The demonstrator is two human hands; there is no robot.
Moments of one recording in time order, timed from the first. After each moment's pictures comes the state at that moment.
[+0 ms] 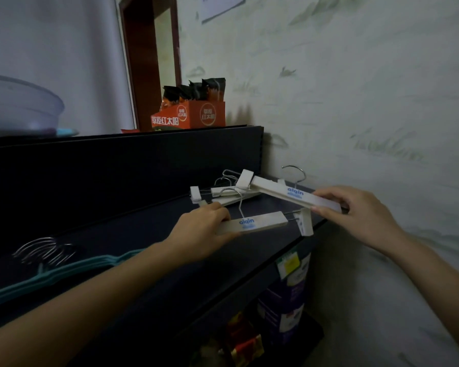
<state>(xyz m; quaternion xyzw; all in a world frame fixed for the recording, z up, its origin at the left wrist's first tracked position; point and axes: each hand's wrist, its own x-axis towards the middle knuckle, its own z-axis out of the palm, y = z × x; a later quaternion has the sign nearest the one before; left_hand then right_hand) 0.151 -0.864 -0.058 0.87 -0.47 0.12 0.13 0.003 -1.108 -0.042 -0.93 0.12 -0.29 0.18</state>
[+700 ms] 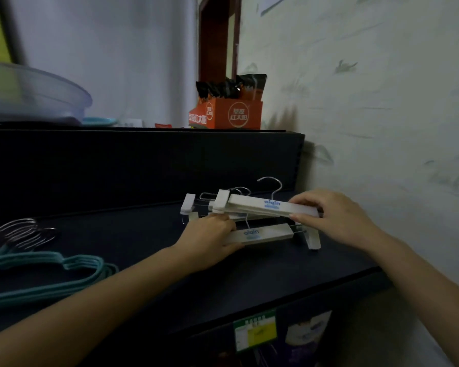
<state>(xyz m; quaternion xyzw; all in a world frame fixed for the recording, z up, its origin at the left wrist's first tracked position) 0.190 -0.962 -0.077 0.93 -0.33 0.16 0.07 0.149 -1.207 -0.033 -0.96 -0.11 -0.18 0.17</state>
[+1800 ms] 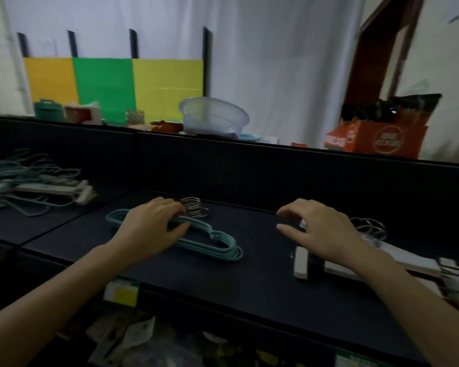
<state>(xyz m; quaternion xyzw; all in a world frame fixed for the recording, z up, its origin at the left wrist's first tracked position) 0.060 -0.747 -0.053 0.95 0.02 0.30 0.02 0.177 -1.022 -0.025 -0.89 -0.41 -0.19 0.11</state>
